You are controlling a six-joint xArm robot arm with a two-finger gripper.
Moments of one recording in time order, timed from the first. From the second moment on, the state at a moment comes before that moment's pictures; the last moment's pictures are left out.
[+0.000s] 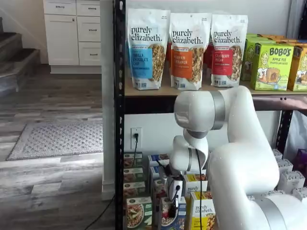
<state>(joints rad) 0.04 1.05 -1.55 0.22 0.52 -1.72</state>
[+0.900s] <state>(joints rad) 0.03 1.01 -1.49 0.22 0.51 -1.72</state>
